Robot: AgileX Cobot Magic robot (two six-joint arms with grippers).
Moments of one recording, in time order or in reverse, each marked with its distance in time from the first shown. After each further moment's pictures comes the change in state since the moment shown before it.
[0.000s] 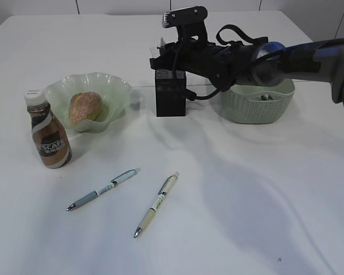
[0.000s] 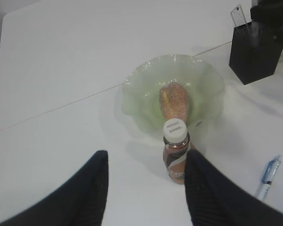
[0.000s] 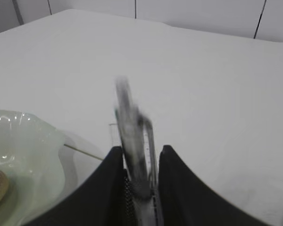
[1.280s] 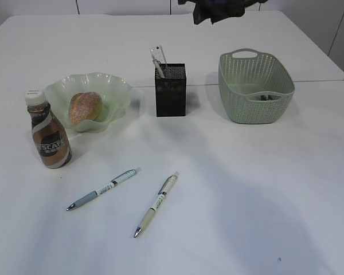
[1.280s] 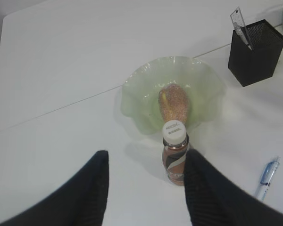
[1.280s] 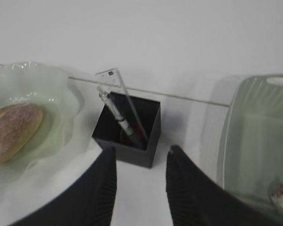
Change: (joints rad) left arm 0.000 0.000 -0.004 -0.003 -0.002 0.000; right arm 0.000 -0.398 -0.059 0.161 0.910 0.004
